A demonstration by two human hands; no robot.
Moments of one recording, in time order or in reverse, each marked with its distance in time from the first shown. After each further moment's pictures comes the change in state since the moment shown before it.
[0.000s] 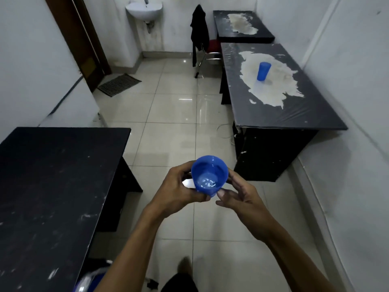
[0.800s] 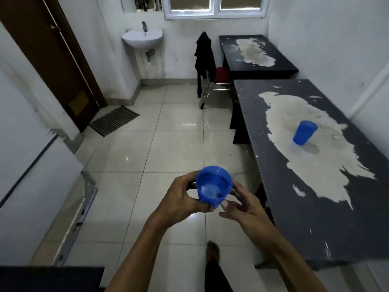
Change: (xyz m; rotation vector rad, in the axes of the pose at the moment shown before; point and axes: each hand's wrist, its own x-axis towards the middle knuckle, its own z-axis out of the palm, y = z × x) left_hand 0.522 -0.014 -0.181 0.063 -0.009 0.017; right_hand 0.537 -0.060 -0.081 0.050 0.045 0.000
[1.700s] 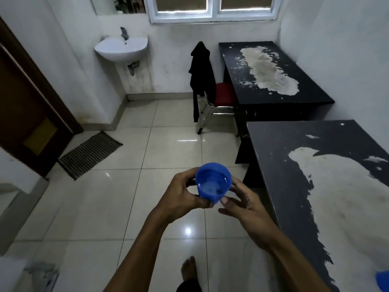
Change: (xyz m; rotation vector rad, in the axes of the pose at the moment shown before) left_hand 0.588 -0.032 -0.148 0.010 -0.034 0.000; right_hand 0.583 -0.068 -0.117 -0.008 0.023 0.008
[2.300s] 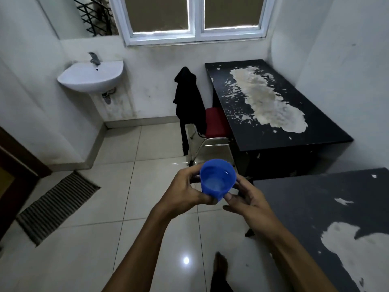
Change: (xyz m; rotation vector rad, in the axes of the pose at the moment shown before) left_hand 0.376 0.018 -0.080 0.038 -0.092 0.086; right_hand 0.349 -0.052 -0.098 -0.011 0.107 -0.036
